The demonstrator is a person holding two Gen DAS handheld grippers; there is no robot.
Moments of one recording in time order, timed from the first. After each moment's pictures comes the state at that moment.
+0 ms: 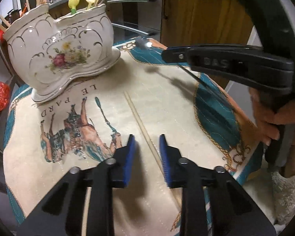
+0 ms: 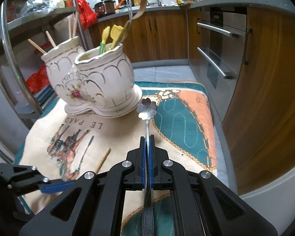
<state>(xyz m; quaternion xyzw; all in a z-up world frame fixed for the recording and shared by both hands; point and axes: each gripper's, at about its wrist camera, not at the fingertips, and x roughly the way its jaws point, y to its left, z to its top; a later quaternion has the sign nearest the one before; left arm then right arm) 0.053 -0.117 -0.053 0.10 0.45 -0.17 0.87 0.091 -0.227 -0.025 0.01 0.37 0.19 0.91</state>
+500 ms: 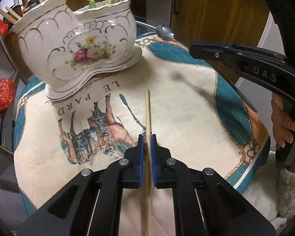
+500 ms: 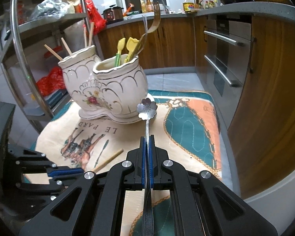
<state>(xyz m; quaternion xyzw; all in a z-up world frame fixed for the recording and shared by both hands) 0.068 -0.080 -0.040 0.10 0.48 -0.17 0.86 0.078 -0.225 -0.011 0.01 0.35 0.22 0.91</state>
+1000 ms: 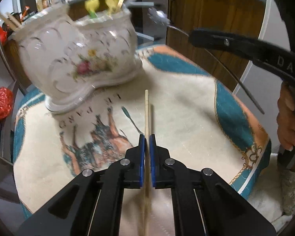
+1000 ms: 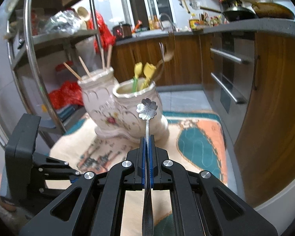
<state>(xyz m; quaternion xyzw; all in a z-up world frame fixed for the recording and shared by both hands) 0.070 -0.073 -0.038 0.10 0.42 -0.19 0.88 0.059 -0.221 0.014 0.03 0.27 0.25 0.93</state>
